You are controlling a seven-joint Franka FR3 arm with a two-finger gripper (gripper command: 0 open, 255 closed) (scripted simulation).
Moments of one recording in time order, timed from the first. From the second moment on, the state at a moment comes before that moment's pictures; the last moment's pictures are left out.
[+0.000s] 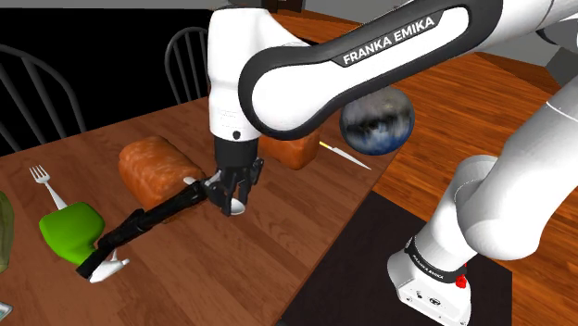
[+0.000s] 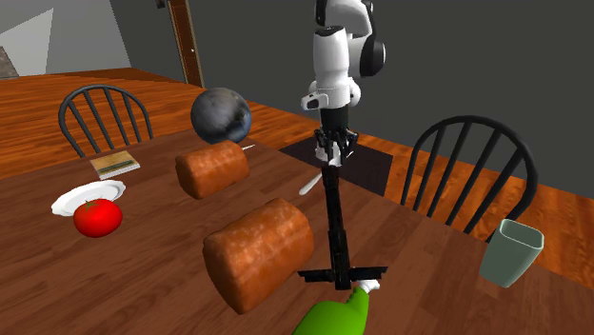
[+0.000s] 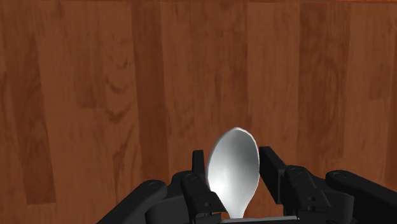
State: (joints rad) arm 0.22 -0.10 0.41 -2.23 0.21 2.14 0.44
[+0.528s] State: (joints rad) arm 0.14 -0.03 0.32 -2.14 0.17 2.10 0.31
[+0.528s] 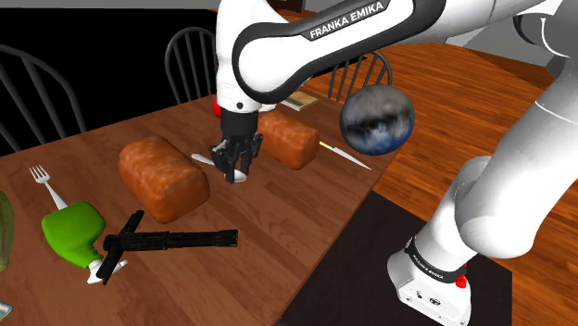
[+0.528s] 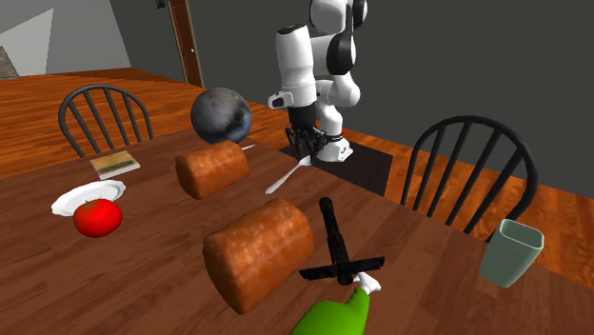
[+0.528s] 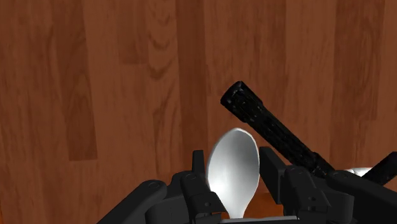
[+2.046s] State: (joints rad) arm -0.08 0.47 0.13 -1.44 0.06 1.84 -0.04
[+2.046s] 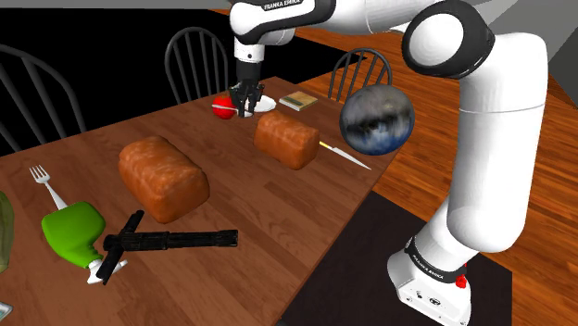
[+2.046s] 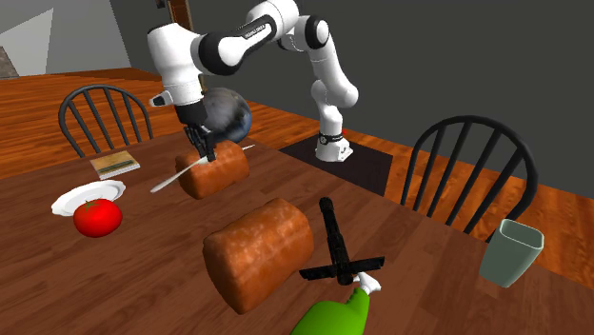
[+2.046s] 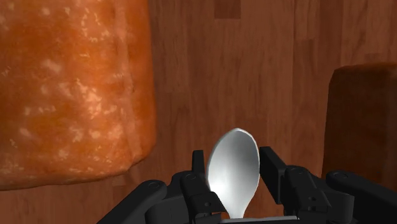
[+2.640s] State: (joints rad) arm -0.13 0.86 0.10 -0.82 0.04 1.59 -0.12
